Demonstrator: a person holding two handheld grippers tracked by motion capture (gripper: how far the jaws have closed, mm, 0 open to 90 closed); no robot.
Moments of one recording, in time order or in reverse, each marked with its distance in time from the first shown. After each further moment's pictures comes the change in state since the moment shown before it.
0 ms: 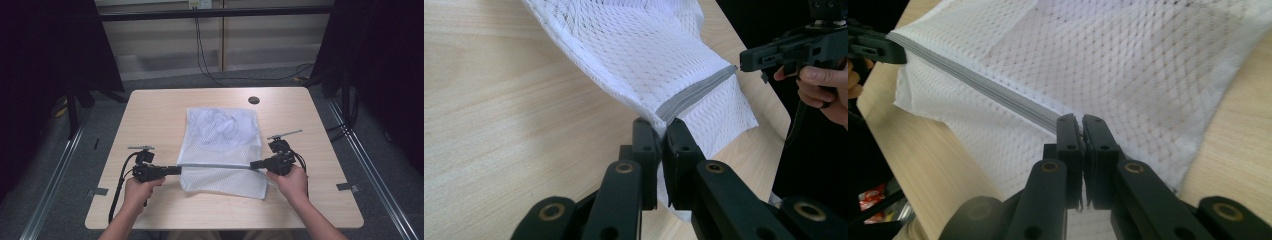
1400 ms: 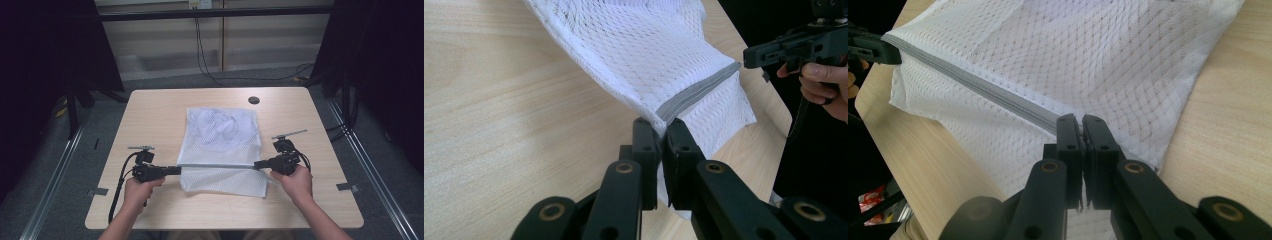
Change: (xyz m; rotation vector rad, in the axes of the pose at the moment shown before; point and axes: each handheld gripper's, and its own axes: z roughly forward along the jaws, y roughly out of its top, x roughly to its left) left arm 0.000 0.000 0.000 0.010 0.003 0.005; right arm -0.008 -0.002 -0.008 0.000 -0.011 0.011
